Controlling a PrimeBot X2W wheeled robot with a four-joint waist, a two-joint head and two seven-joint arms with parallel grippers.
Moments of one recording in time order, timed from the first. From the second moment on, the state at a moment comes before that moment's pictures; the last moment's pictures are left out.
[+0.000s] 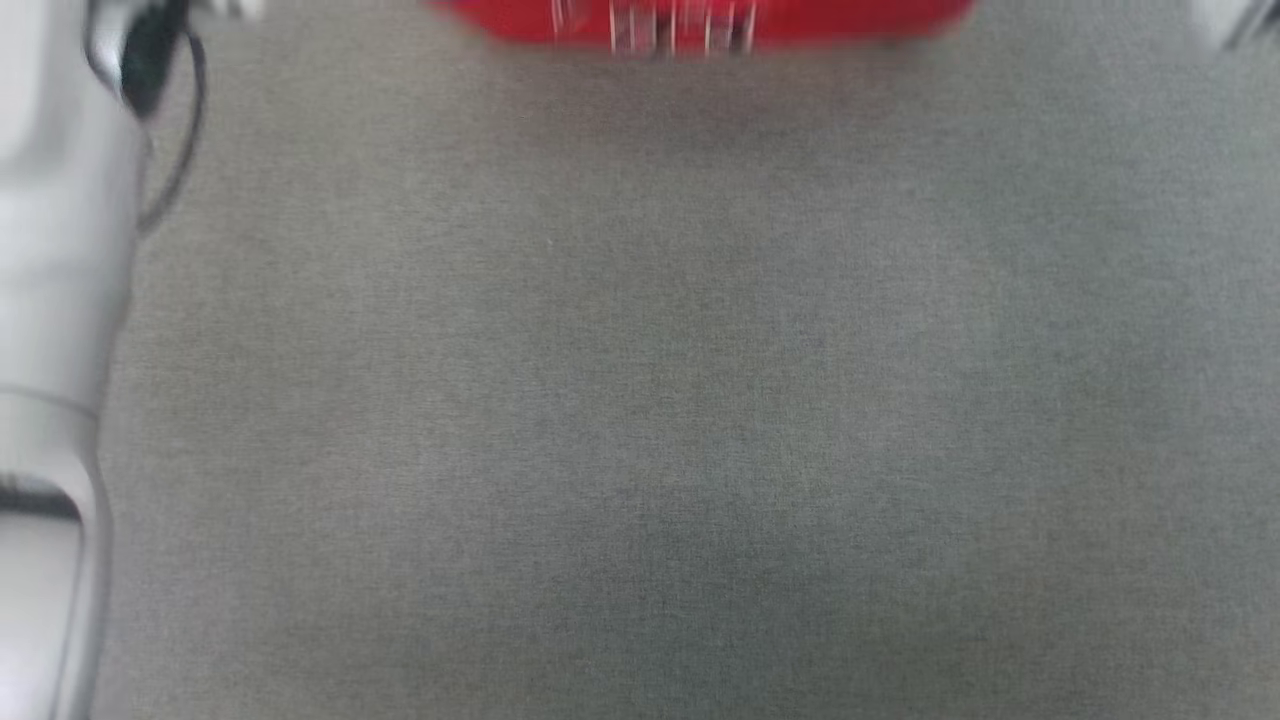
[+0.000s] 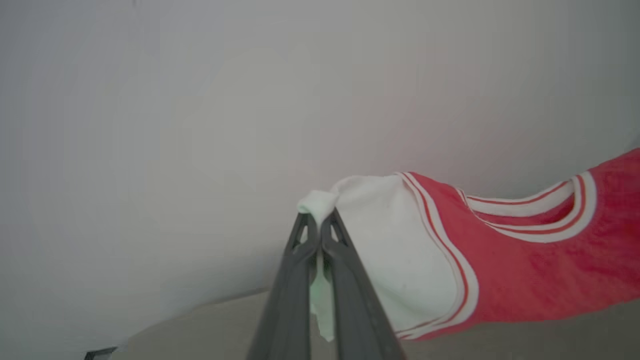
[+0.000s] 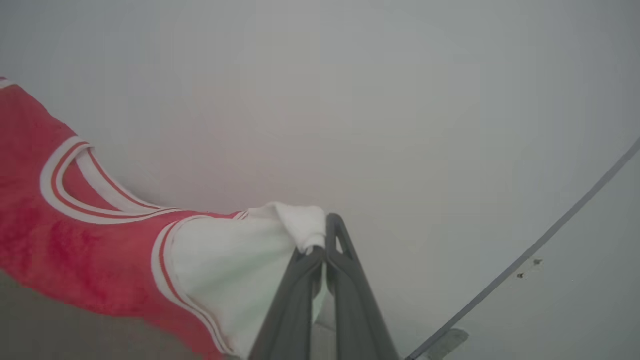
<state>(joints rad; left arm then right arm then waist) -1.40 0.34 -0.41 1.02 -0.46 -0.12 0.02 -1.33 -0.49 0.62 0.87 0.53 0.13 -0.16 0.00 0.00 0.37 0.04</state>
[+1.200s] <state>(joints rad) -0.02 0.70 -0.40 -0.08 -0.81 0.27 0.60 -0.41 -1.12 0.95 0.06 1.21 0.13 0.30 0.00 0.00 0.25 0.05</state>
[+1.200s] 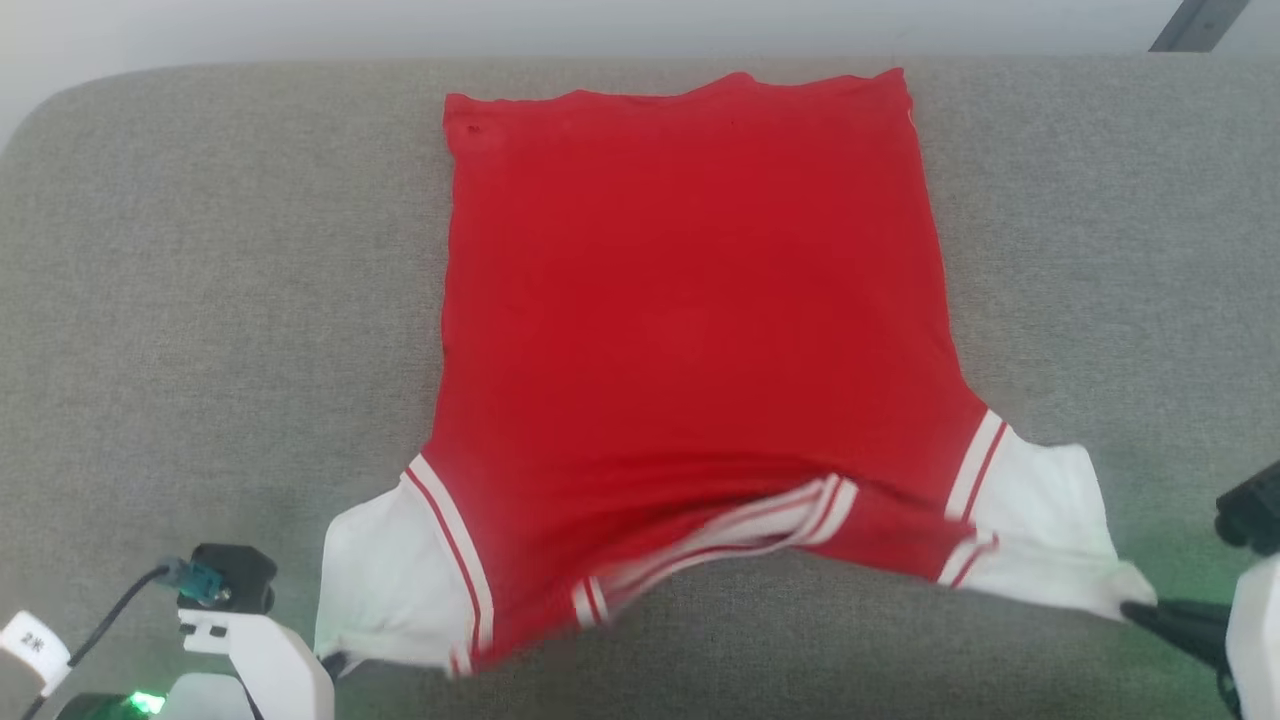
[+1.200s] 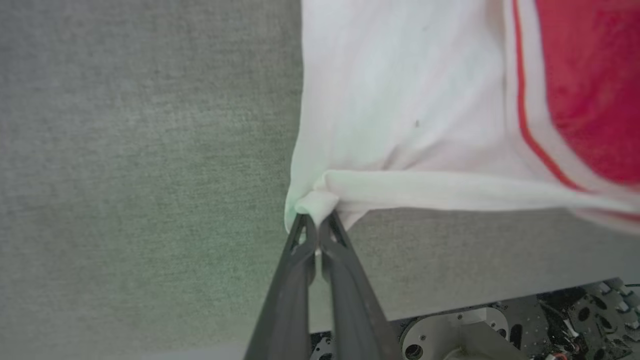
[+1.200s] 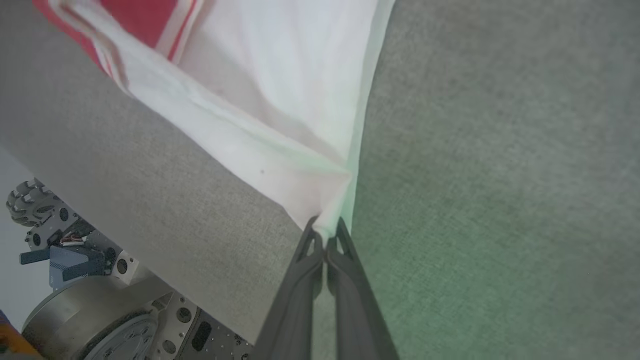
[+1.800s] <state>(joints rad) -0.07 0.61 -0.45 -0.04 -0.75 0.26 0.51 -0.37 -0.98 0.82 0.19 1.17 0.13 0.29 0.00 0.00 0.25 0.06</state>
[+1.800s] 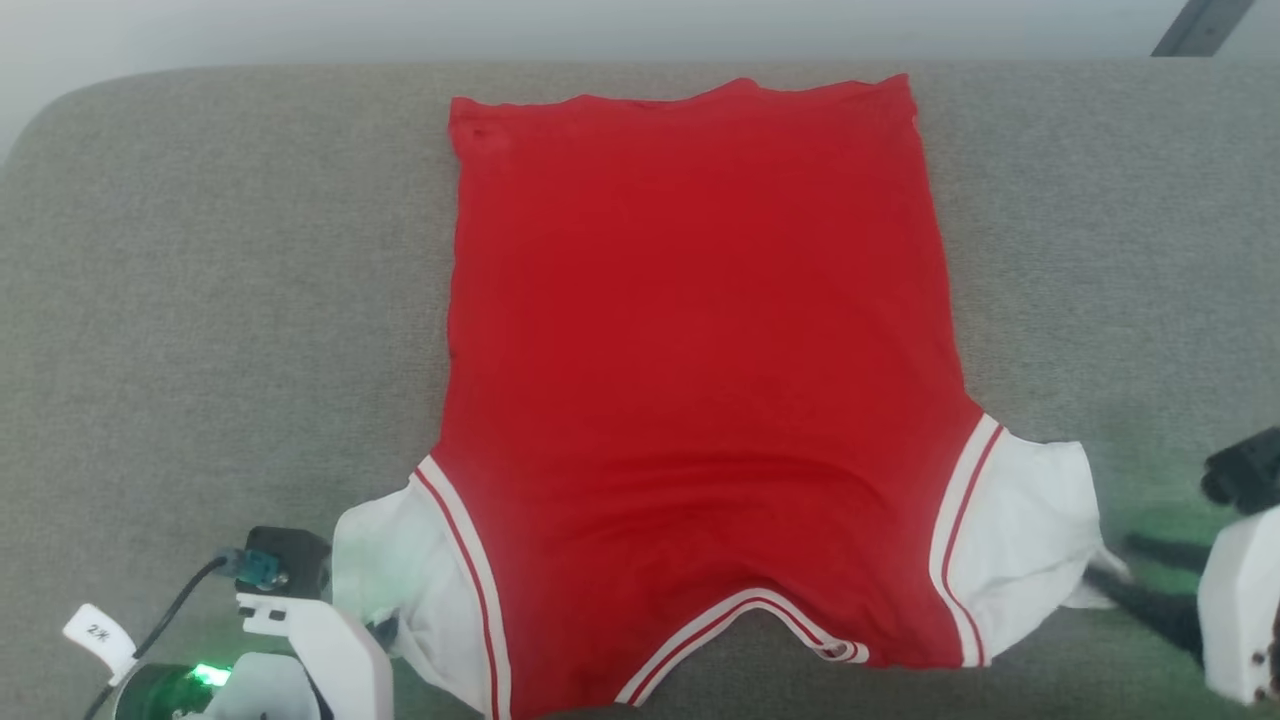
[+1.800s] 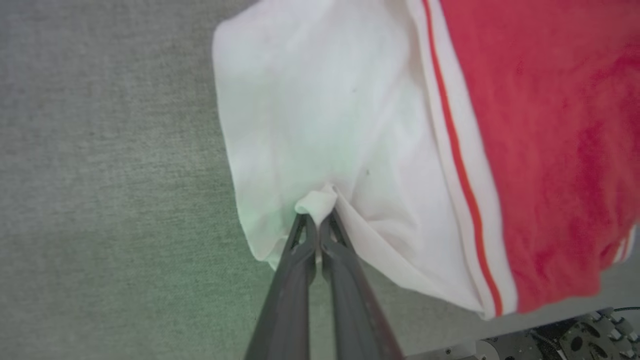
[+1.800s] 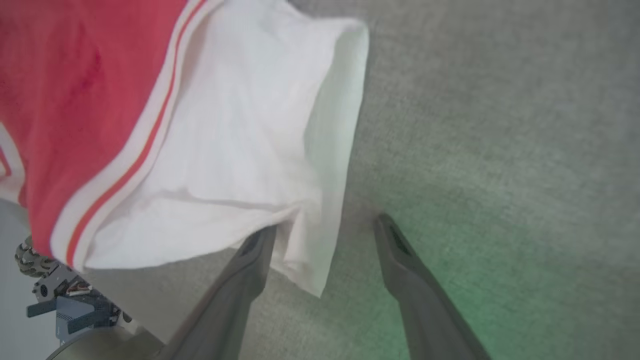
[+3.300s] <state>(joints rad) -0.43 0.25 -0.64 0.21 -0.70 0.05 0.32 -1.28 -0.69 0.43 1.00 0.74 0.13 0.81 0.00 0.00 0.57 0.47</state>
